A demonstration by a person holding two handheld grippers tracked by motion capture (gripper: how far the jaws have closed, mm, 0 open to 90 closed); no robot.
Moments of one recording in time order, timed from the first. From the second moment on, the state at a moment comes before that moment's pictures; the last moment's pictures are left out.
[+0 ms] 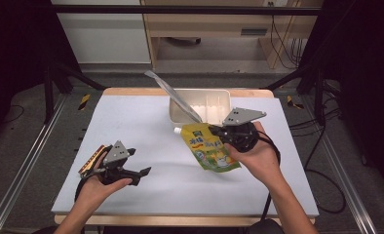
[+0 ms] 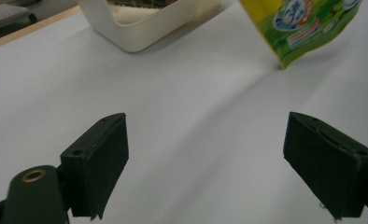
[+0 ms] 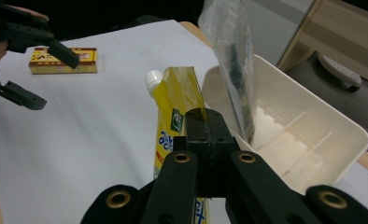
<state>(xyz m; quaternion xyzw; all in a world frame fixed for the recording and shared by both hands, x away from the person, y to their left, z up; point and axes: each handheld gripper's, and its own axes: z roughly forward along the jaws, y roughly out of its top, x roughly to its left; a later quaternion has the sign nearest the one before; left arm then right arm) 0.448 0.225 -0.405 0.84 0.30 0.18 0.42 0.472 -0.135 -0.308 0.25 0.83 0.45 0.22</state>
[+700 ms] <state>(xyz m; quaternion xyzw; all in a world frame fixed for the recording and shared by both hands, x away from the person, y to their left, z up) 0.491 0.187 -0.352 0.87 0.22 0.16 0.40 0.469 -0.093 -0.305 0.18 0.85 0.45 0.20</state>
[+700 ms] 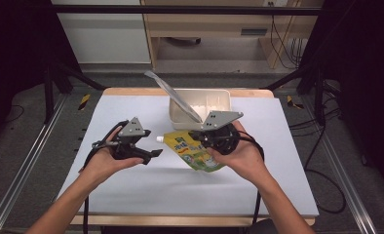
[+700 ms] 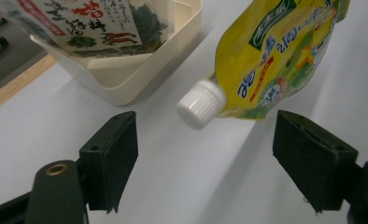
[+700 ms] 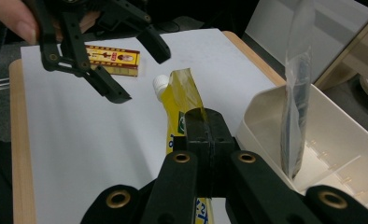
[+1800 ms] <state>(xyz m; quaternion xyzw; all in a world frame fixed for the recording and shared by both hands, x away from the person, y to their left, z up) 0.499 0.167 -0.332 0.93 0.15 0.13 0.32 0.470 -0.091 -0.306 0.16 0.87 0.44 0.17</state>
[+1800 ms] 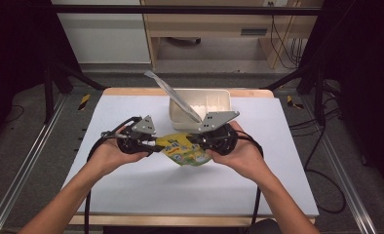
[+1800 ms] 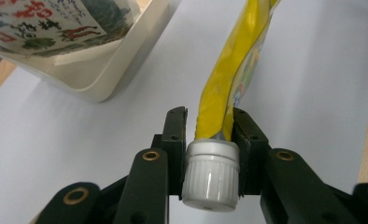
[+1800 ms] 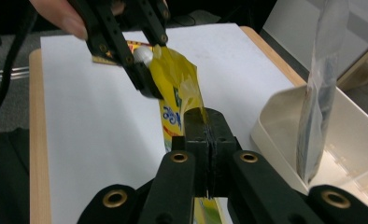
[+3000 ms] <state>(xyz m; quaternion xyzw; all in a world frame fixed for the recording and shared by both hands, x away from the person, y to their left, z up) 0.494 0.138 -0.316 0.94 0.09 0.15 0.29 0.493 -0.072 -0.306 0.13 0.94 0.29 0.15</state>
